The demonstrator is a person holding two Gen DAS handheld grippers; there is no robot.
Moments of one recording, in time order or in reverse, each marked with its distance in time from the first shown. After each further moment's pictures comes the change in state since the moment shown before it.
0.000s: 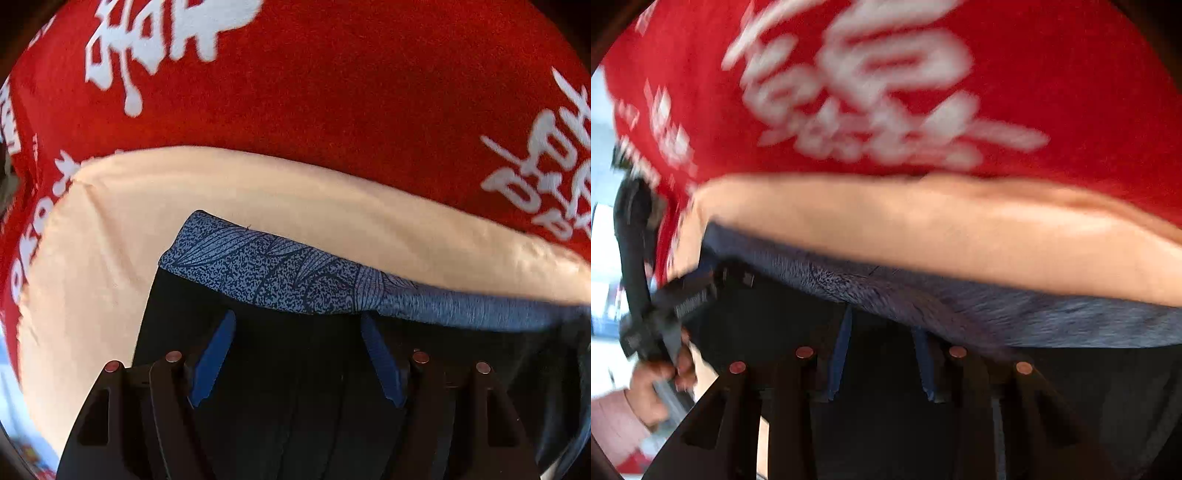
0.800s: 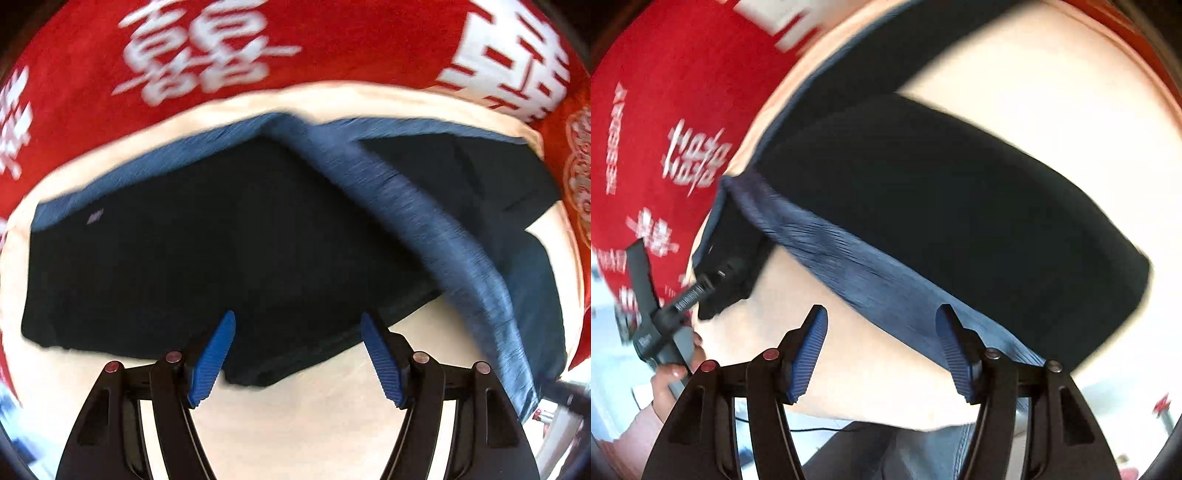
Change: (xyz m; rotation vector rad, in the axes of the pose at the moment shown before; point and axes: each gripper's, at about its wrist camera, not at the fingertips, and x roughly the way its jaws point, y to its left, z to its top) left arm -0.102 -0.217 -0.143 0.377 0.116 -0.219; right arm -0.186 -0.157 -0.322 0.695 -0.082 -0.013
